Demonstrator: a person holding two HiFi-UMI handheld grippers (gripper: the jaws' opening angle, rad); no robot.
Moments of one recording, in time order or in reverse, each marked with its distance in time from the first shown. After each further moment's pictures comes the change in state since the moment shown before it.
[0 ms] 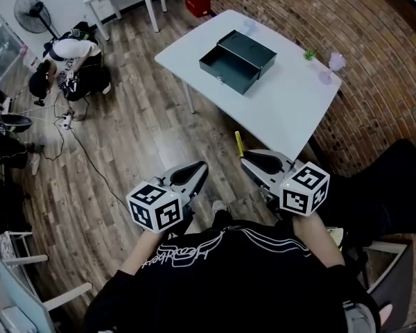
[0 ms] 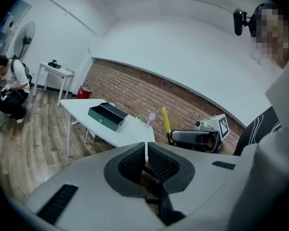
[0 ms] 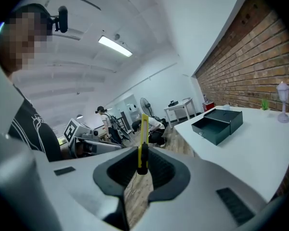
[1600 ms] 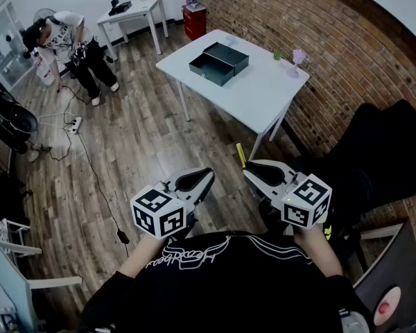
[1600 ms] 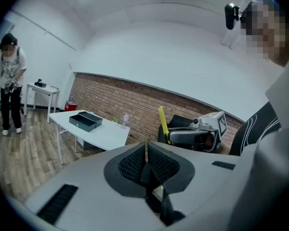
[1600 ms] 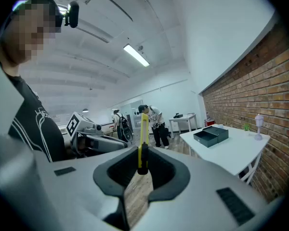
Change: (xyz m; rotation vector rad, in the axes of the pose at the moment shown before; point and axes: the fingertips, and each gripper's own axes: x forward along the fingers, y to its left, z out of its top) left arm -0.086 -0.237 -0.079 0.193 -0.060 -0.063; right arm -0.212 0.153 -0.051 -0.180 -0.088 -0.016
